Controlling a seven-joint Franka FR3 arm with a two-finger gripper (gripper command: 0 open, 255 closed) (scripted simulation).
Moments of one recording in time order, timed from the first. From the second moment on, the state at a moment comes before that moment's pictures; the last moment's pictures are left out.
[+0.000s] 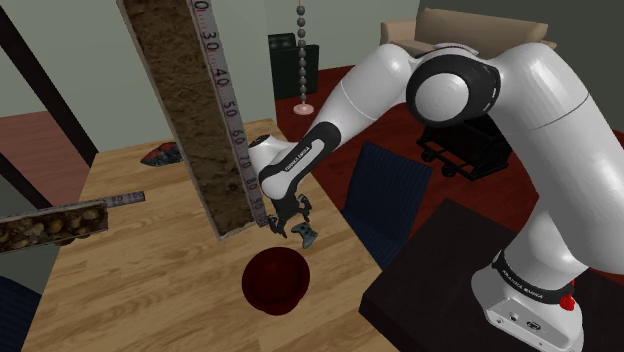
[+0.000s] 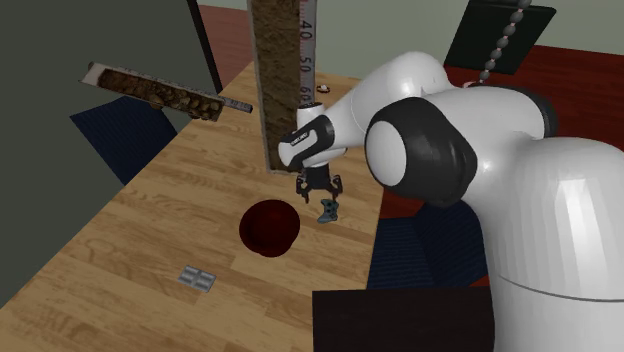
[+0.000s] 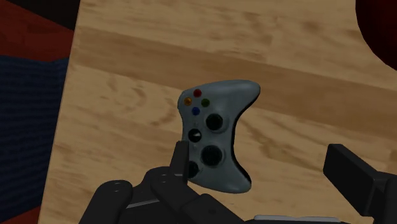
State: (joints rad) arm 0.25 0.83 0.13 -1.65 -0.11 2.17 0.56
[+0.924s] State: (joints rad) arm 0.25 0.87 0.12 -1.66 -0.11 2.21 0.57
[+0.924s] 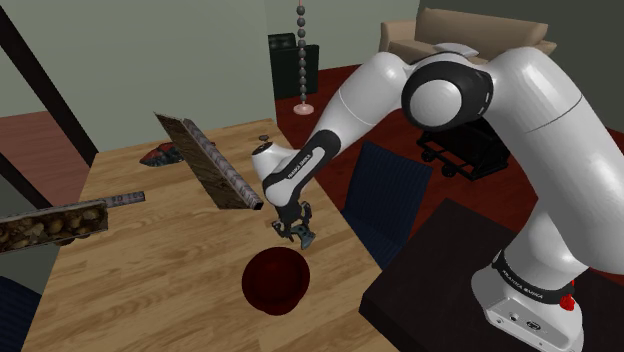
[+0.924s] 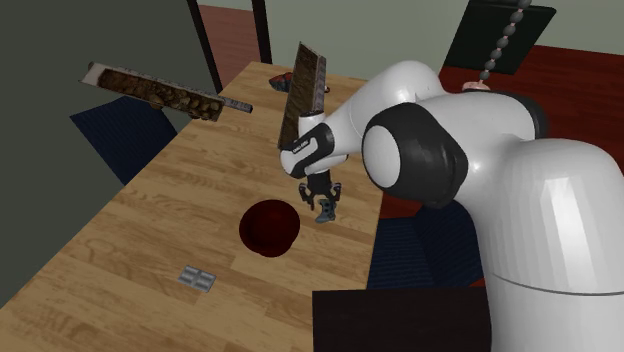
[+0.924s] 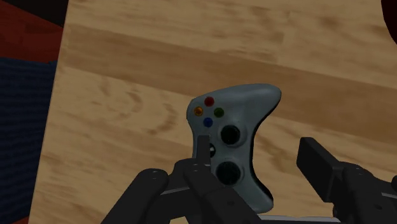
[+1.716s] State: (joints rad) arm 0.24 0.83 0.13 -1.68 -0.11 2.20 0.57
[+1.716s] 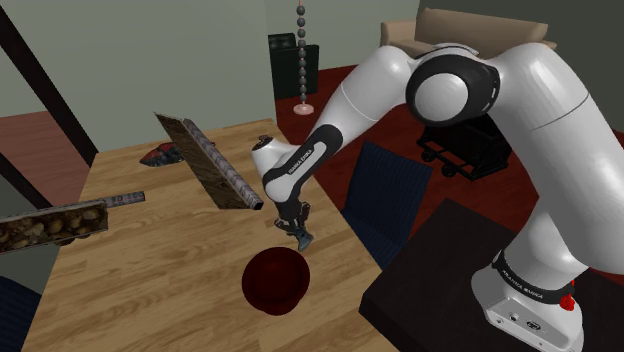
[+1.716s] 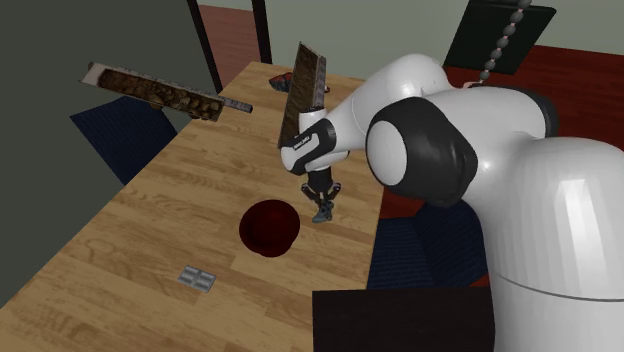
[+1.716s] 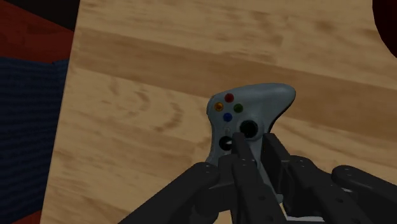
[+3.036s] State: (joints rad) arm 0.13 0.88 0.18 -1.72 -0.07 2.33 0.38
